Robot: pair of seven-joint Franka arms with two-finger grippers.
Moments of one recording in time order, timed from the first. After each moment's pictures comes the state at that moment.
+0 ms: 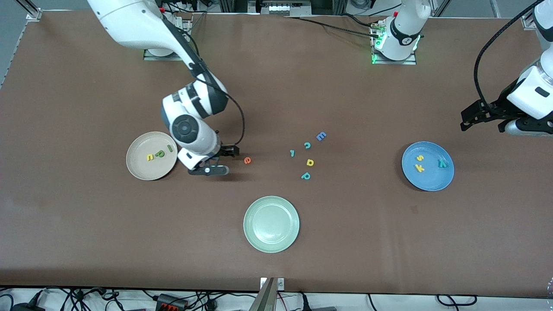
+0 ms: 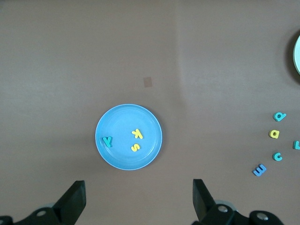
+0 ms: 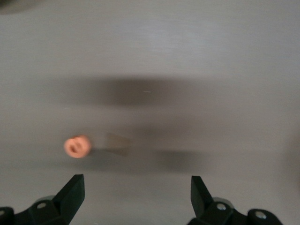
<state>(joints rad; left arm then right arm) 0.02 0.01 -0.03 -1.70 0.00 1.77 0.01 0.43 0.62 0.12 -1.70 0.00 2.24 0.48</state>
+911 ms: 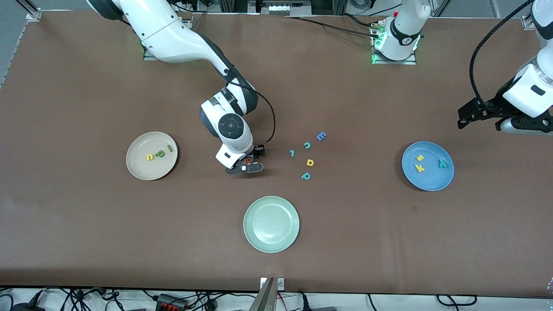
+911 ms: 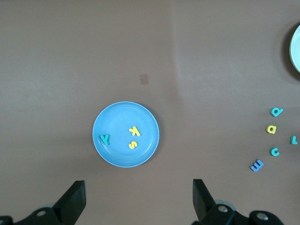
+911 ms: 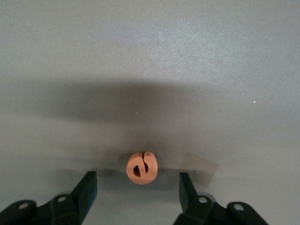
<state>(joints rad) 0.01 0.01 -0.04 -1.69 0.00 1.76 0.01 0.54 0.77 0.11 -1.60 -0.06 2.33 0.53</state>
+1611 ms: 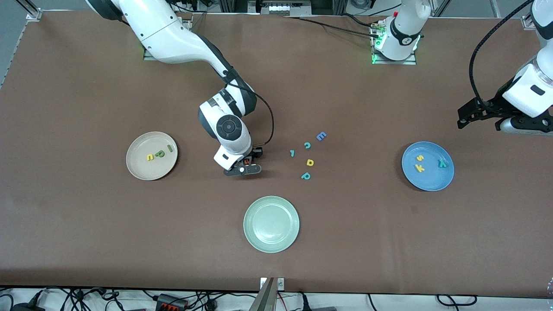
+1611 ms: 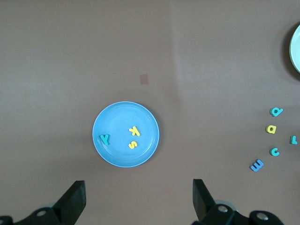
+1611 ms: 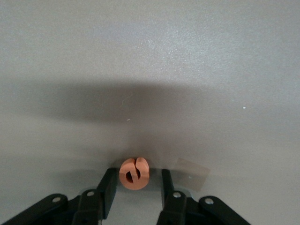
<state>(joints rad) 0.01 0.01 -0.04 -1.69 0.00 1.76 0.01 0.54 0.77 0.10 -1.59 -0.06 2.33 0.53</state>
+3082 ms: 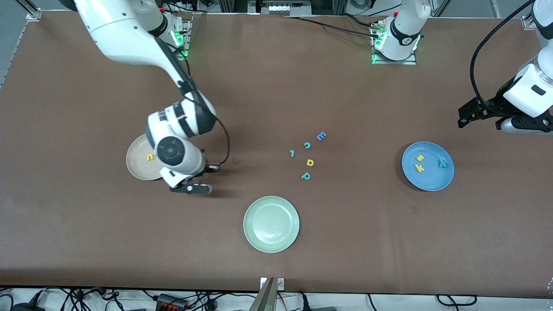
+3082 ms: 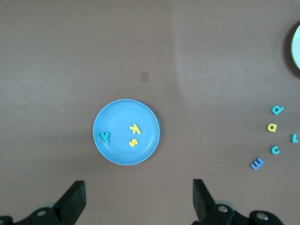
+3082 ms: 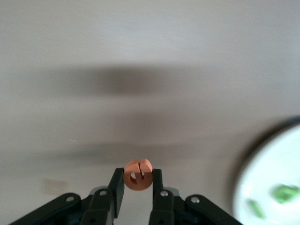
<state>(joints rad) 0.02 0.01 -0.04 -1.69 0.00 1.75 0.01 0.29 0.67 0.09 -1.56 -0.06 2.04 0.45</state>
